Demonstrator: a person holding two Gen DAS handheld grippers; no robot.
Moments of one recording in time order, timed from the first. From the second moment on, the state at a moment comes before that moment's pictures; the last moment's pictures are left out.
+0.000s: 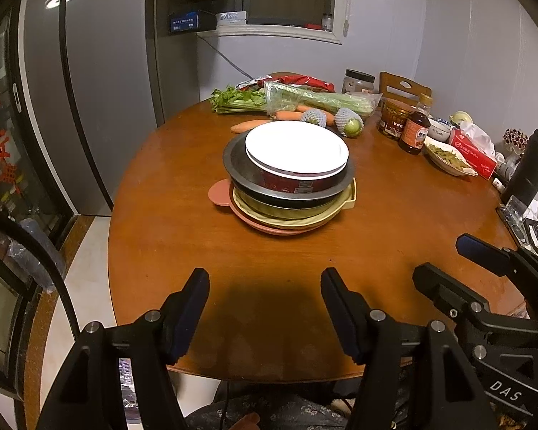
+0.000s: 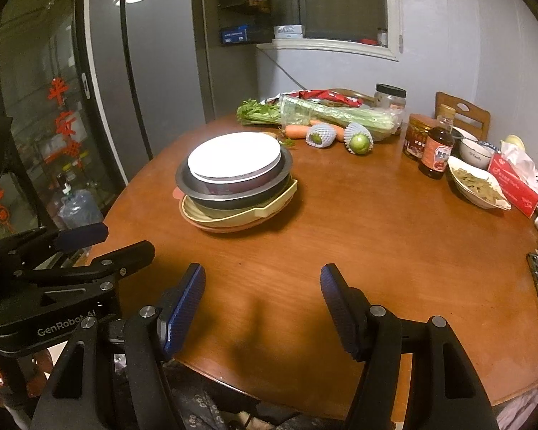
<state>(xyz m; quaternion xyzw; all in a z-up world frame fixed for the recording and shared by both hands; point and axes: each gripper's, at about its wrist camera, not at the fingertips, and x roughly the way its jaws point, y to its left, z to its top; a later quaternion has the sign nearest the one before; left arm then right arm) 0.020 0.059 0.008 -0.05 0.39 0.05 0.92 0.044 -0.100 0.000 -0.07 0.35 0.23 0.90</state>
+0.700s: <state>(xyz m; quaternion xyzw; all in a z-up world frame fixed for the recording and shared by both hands) 0.022 0.058 0.008 -0.05 0.39 0.05 0.92 0.044 -0.103 0.001 -0.07 0.35 0.23 0.90</state>
